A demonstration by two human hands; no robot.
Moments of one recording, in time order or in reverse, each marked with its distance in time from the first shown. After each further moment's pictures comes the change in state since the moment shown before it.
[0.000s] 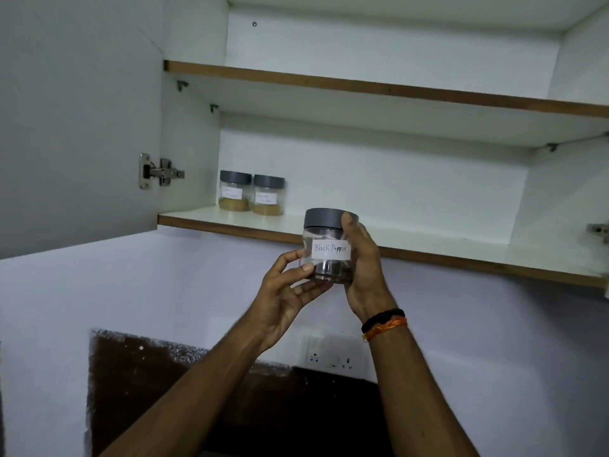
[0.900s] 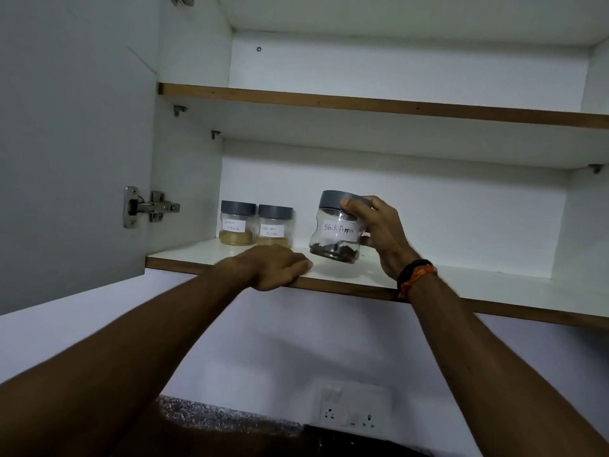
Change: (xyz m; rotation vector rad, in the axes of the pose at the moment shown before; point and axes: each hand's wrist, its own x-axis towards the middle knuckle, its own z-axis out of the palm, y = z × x) left_hand 0.148 0.103 -0.052 2.171 -0.307 -0.019; right_hand 0.154 -0.027 -0.006 -0.442 0.022 -0.151
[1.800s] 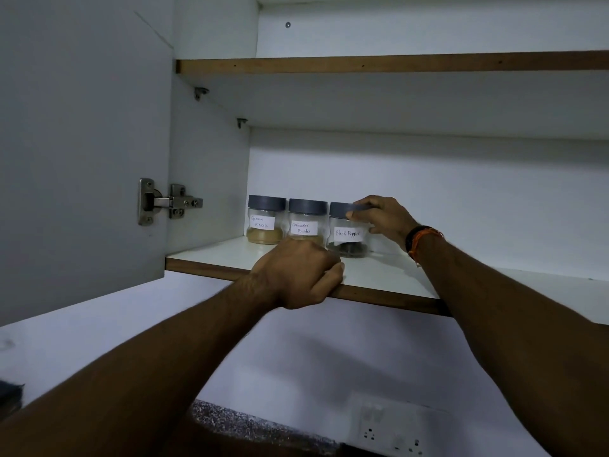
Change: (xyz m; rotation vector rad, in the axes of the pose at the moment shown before) left_hand -0.006 -0.008 0.011 0.107 0.452 0.260; right_hand 0.114 0.075 0.035 -0.456 -0.245 0.028
